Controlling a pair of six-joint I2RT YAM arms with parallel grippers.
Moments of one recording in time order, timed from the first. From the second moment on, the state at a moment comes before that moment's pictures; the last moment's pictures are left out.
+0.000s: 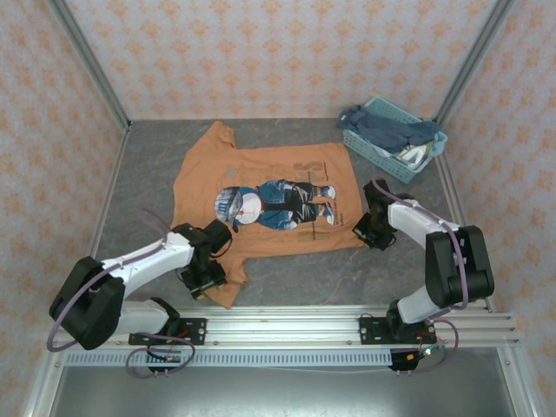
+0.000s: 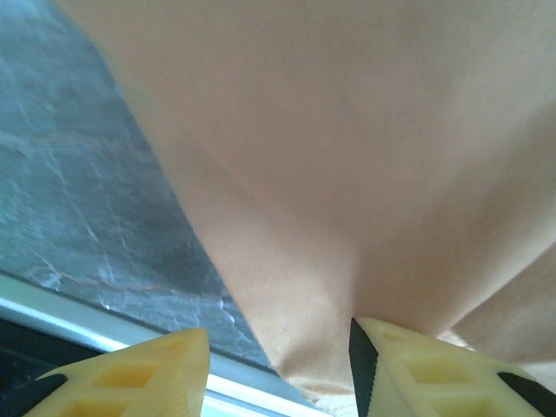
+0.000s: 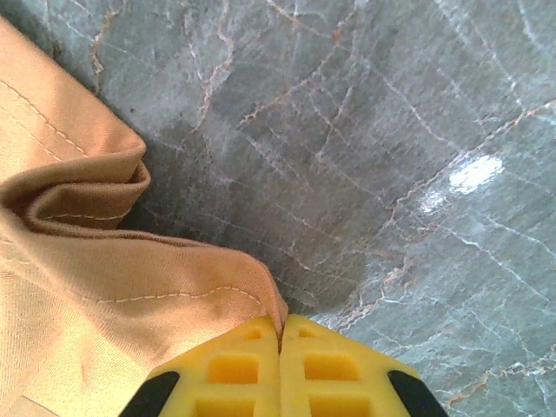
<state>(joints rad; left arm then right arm) -0.57 1.30 0.64 -1.05 0.13 -1.14 0.18 1.51 0.83 -0.76 -0.05 0.90</state>
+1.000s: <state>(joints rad) -0.71 1.26 0.70 -1.16 0.05 -1.15 0.18 1.36 0.80 -0.88 -0.06 0.90</state>
